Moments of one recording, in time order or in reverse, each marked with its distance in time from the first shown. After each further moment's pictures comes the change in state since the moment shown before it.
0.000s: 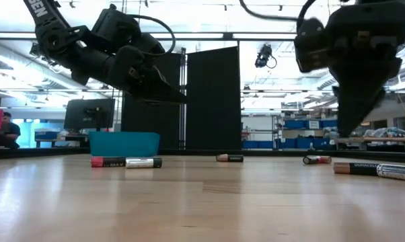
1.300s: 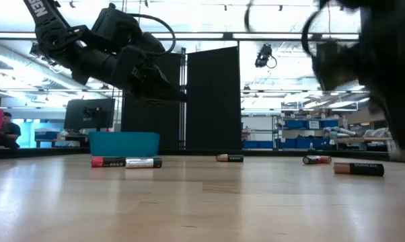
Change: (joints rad) left arm -0.001 0.000 0.000 0.021 -0.031 0.003; right arm 0.032 0.054 0.023 -0.081 -0.216 0.077
